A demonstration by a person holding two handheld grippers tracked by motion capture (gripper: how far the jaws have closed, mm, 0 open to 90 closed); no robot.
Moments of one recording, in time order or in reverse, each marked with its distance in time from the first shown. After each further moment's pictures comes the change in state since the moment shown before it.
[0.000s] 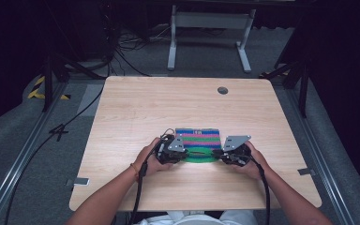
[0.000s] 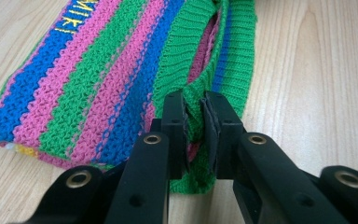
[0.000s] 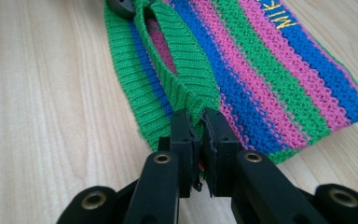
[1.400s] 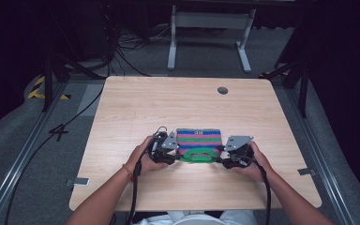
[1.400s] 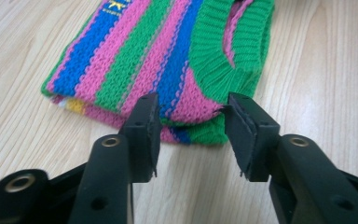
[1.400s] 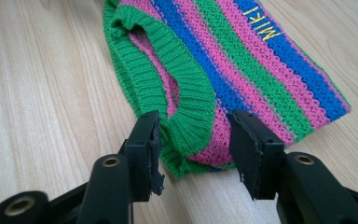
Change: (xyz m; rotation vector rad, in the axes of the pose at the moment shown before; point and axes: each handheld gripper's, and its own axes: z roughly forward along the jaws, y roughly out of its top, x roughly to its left) left arm 0.000 -0.004 -0.025 0.053 0.072 -0.038; right arm 0.010 0.009 -0.017 0.029 -0.048 0.034
